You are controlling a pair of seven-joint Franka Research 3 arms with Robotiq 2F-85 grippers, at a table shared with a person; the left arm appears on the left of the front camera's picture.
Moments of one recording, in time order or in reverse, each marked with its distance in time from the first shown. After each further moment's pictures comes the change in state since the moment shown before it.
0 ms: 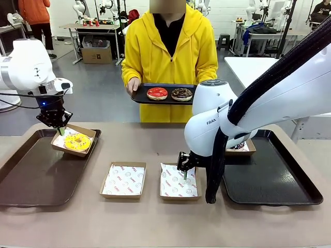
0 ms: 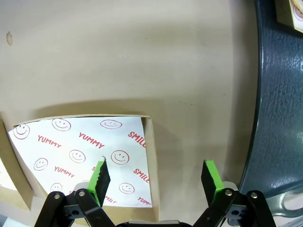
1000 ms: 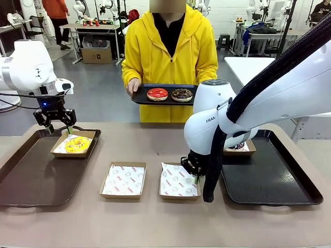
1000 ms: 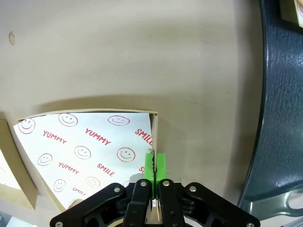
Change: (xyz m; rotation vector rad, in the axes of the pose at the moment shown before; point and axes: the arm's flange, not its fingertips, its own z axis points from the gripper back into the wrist) left arm 0.001 -0.002 -0.002 0.000 0.003 -0.003; right arm 0.001 0.000 0.000 0.023 0.013 -0.015
